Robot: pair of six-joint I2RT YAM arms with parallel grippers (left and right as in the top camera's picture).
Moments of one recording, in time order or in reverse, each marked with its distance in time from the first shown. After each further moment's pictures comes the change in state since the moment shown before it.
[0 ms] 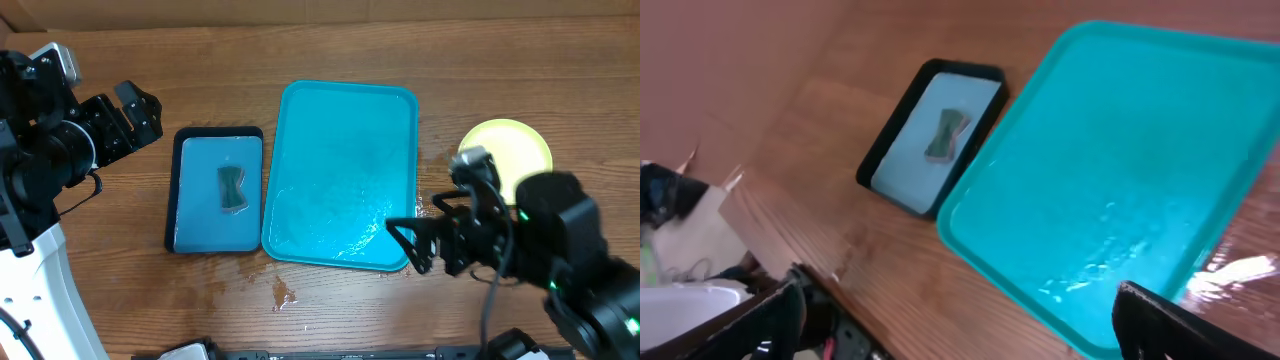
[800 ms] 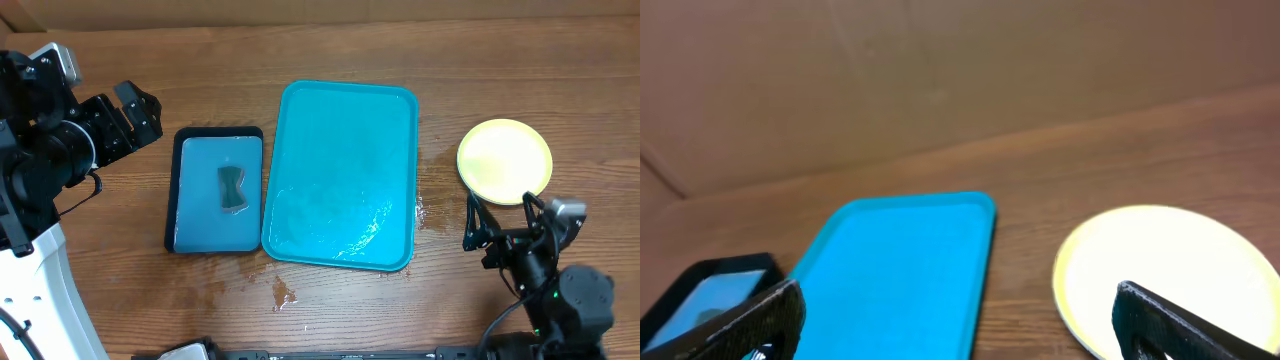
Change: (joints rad) left arm 0.000 0.000 0.000 0.000 -0.003 0.000; right arm -0.425 -0.619 -0.780 0.594 0.249 -0.018
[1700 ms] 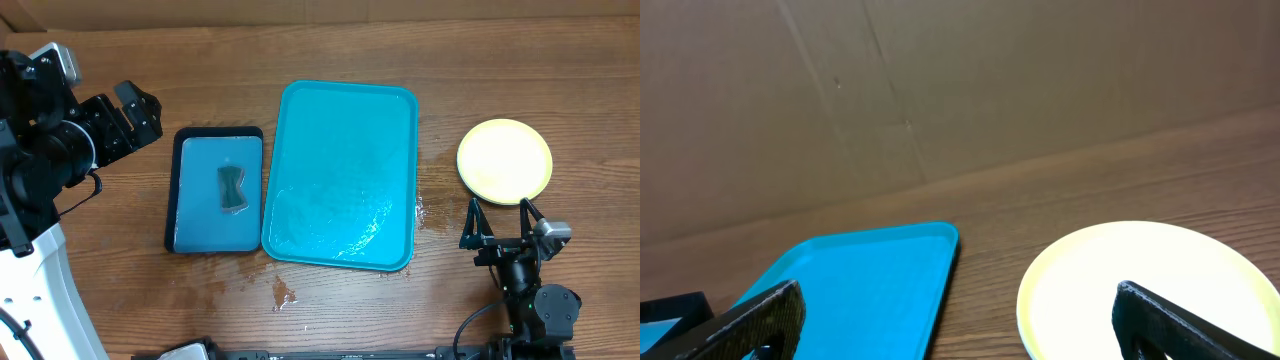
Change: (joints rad) left arm 0.000 0.000 0.000 0.000 0.000 0.000; right arm -0.116 -0.233 -0.428 0.387 -0.035 0.000
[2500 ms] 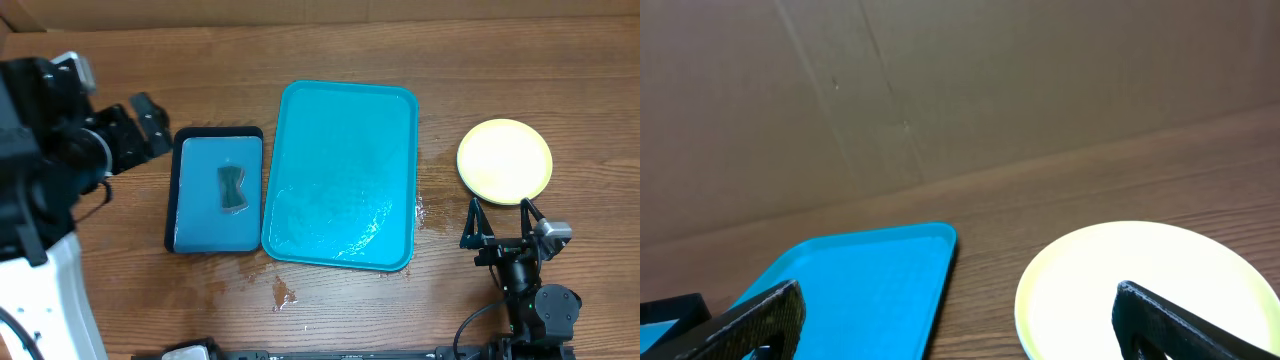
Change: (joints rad) left arm -0.117 -0.067 -0.095 0.067 -0.147 0.002; right arm -0.004 0.000 0.000 0.000 0.000 0.000
